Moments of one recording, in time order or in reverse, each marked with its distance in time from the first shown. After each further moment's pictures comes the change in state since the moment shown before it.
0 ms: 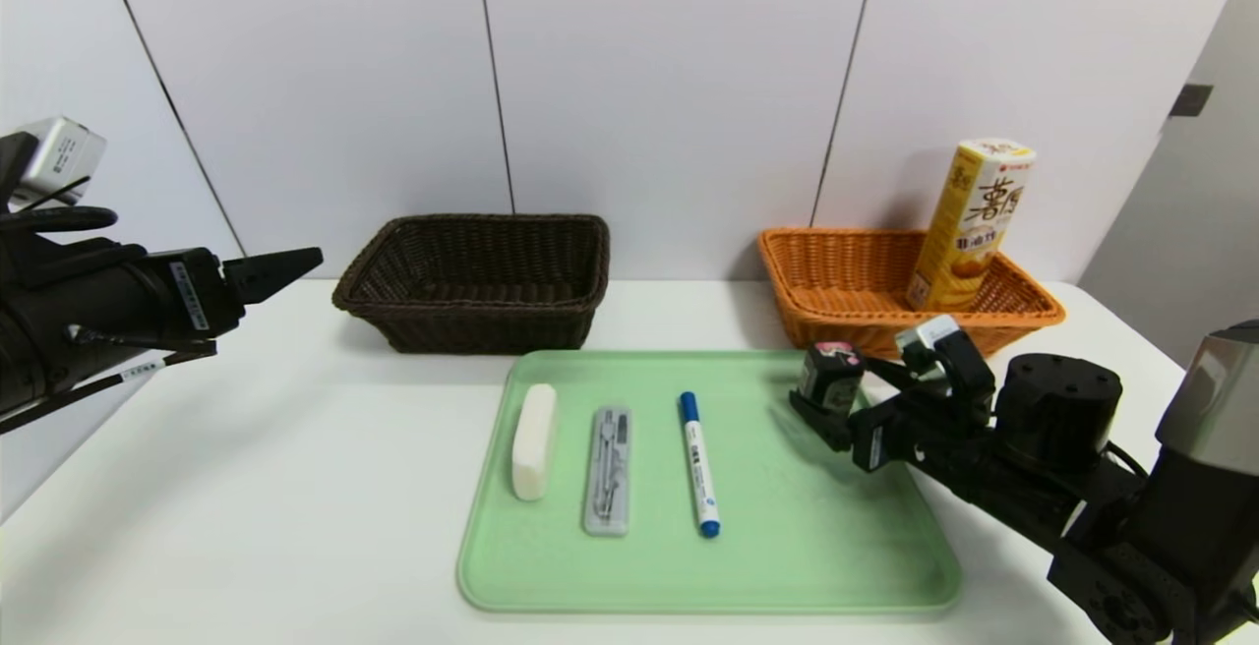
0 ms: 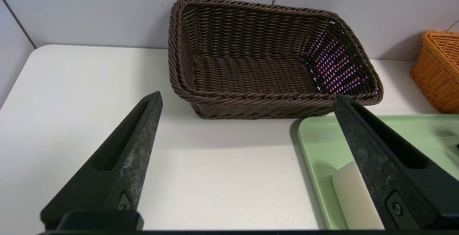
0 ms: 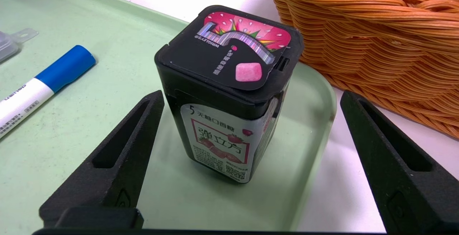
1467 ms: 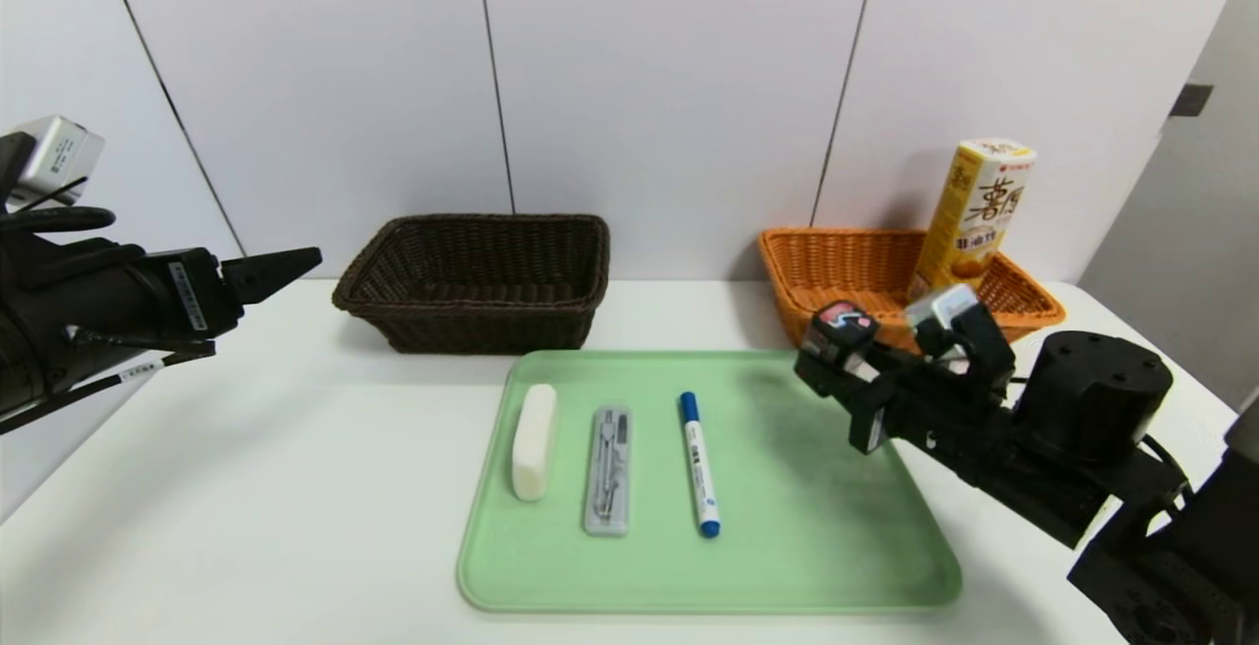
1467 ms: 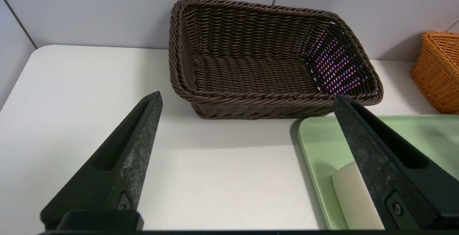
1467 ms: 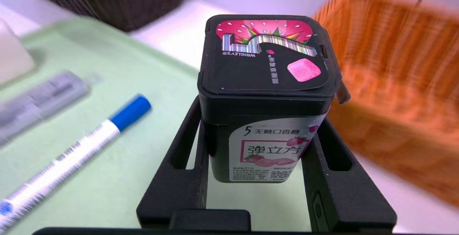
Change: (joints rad) left arm 0.000 -0.004 0.003 0.000 0.001 0.000; right arm 0.071 -0.161 -0.008 0.003 -0.002 -0.056
